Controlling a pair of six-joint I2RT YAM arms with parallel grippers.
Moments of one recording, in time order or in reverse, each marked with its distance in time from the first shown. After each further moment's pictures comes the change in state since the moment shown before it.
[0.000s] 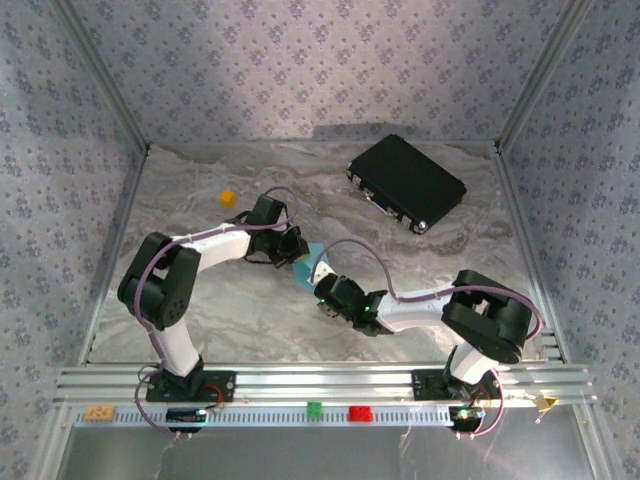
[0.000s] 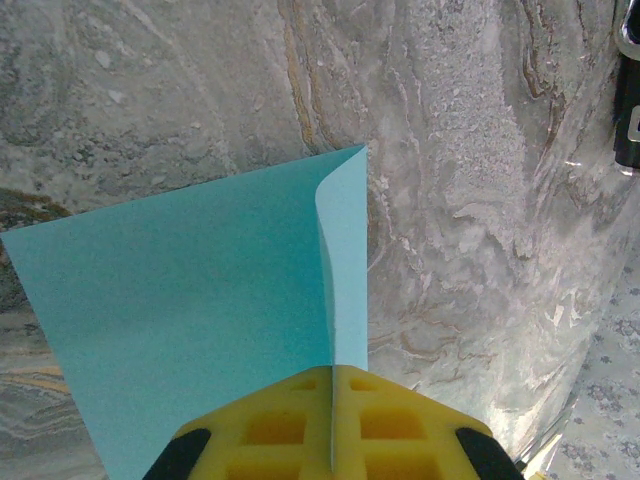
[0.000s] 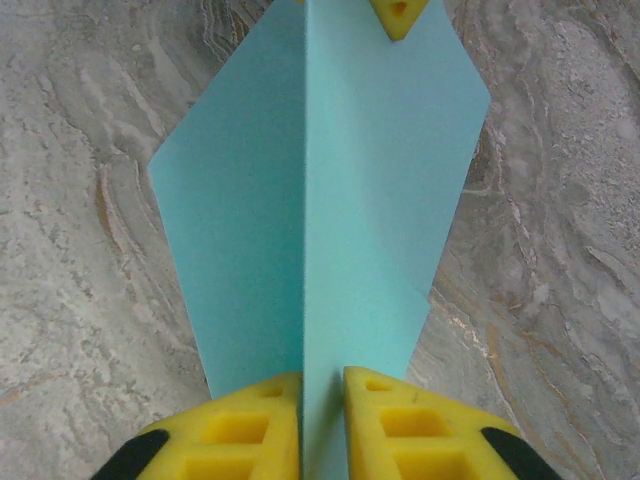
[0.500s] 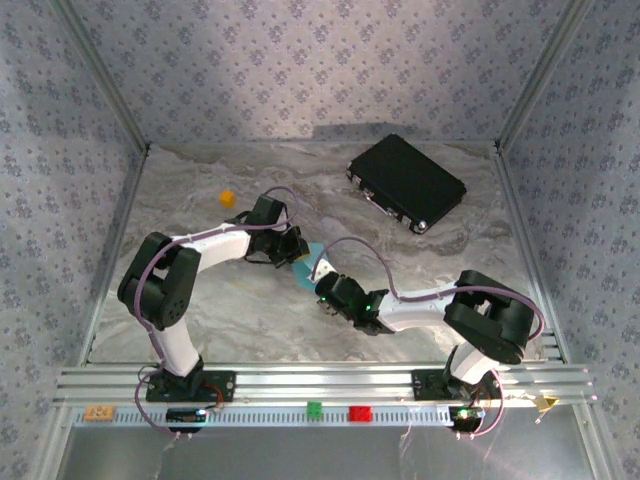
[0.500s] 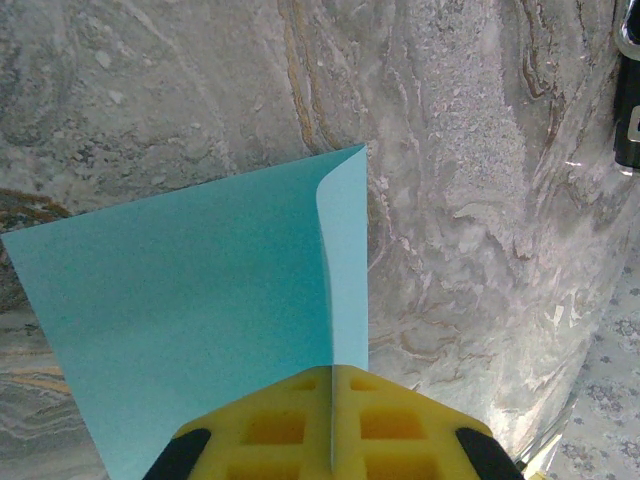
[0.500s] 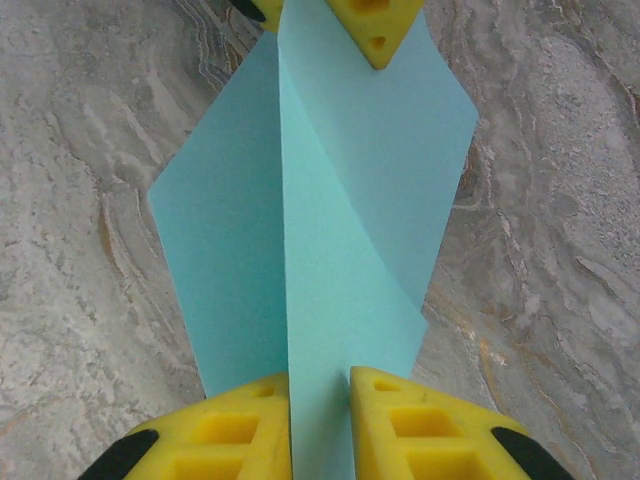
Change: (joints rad) left arm 0.000 0.000 0.000 0.000 0.000 0.000; right arm -0.008 -0.011 -0.001 0.018 -0.008 0.012
